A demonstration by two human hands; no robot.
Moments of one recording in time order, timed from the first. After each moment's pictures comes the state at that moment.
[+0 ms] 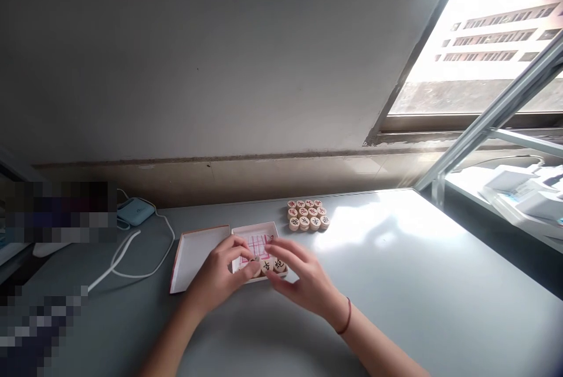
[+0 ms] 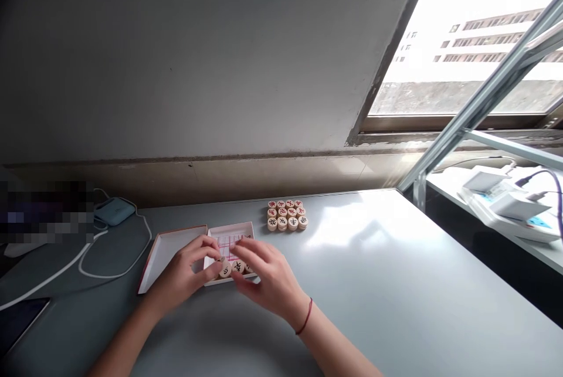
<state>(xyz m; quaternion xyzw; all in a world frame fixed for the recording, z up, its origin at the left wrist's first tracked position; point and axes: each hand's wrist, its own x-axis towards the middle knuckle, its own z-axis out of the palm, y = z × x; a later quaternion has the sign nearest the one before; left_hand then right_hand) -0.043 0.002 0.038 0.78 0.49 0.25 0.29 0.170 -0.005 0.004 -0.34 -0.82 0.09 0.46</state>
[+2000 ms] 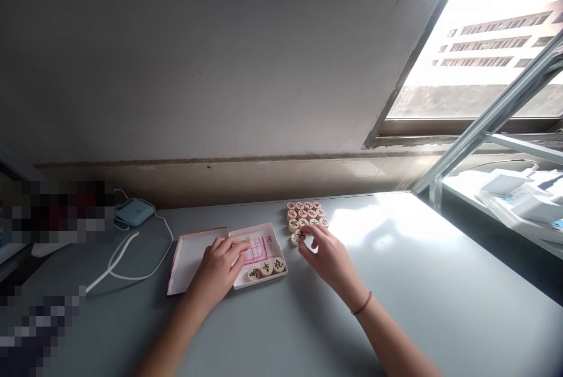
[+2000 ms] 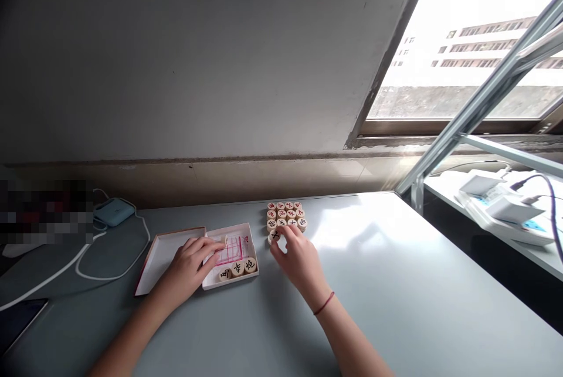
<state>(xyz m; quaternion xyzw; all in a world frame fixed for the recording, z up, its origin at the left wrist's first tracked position) -0.044 0.010 0.013 0.81 0.53 0.21 0.13 0.211 0.014 0.001 -0.61 -0.72 0.09 0.33</state>
